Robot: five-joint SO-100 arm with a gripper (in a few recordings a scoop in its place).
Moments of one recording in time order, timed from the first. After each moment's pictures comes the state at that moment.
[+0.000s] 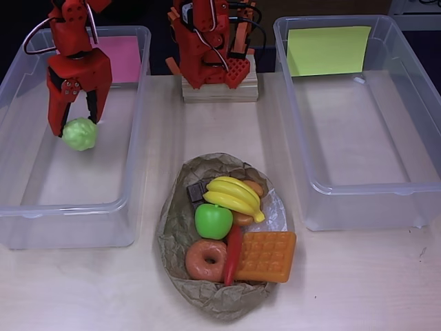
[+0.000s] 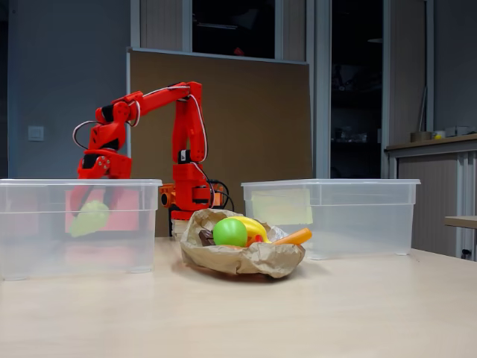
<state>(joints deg) 53.8 92.3 116.6 57.2 -10.4</state>
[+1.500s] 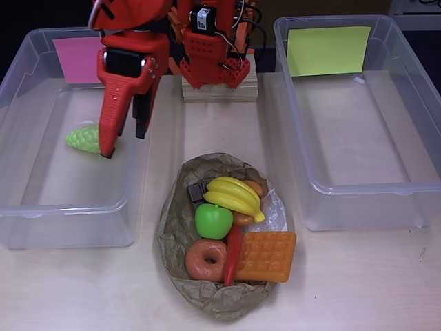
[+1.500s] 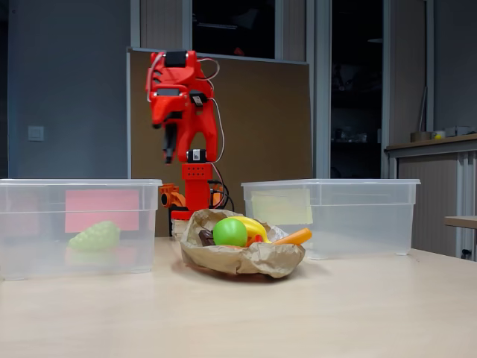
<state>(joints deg) 14.2 106.3 100.3 71.7 -7.7</state>
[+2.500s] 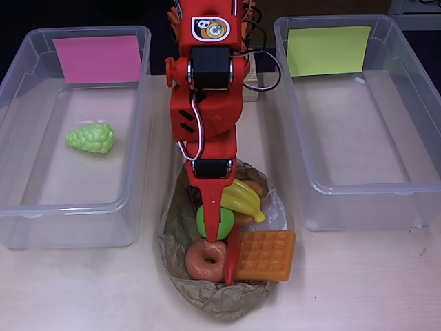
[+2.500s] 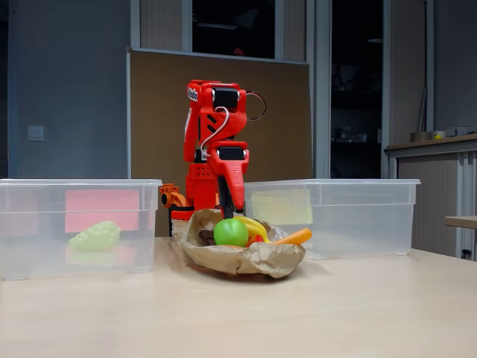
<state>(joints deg) -3.1 75.9 92.8 65.4 -4.5</state>
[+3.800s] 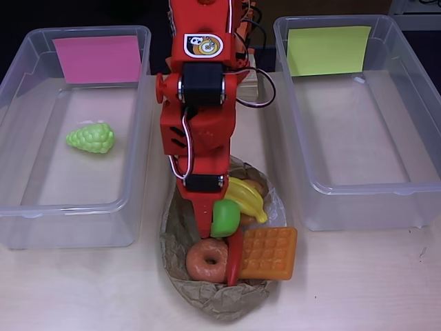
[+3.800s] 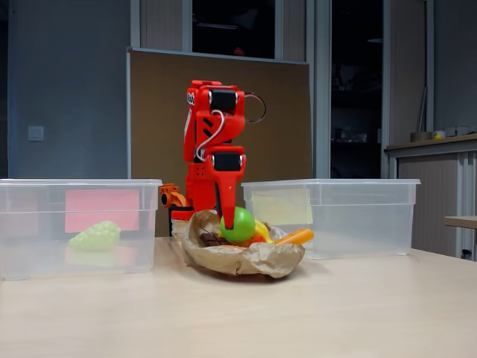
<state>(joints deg) -1.4 66.1 76.3 74.6 -3.3</state>
